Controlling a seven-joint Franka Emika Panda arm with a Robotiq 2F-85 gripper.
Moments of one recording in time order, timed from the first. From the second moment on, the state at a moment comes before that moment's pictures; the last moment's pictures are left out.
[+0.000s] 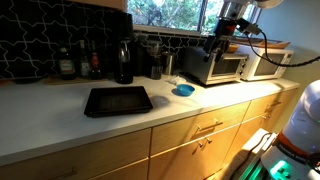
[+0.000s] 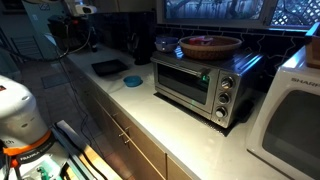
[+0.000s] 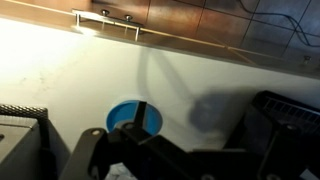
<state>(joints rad) 0.13 -0.69 0.15 -2.45 0.13 1.91 0.20</state>
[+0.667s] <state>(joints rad) -0.14 -0.56 -0.24 -2.53 0.21 1.97 0.11</state>
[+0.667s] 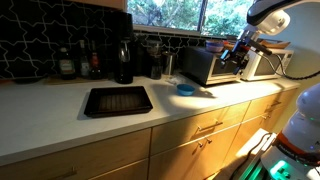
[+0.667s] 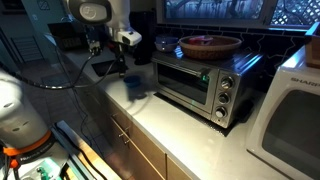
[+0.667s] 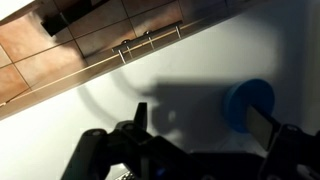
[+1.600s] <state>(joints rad) -0.23 -0.50 -0.31 -2.53 0.34 2.00 0.11</state>
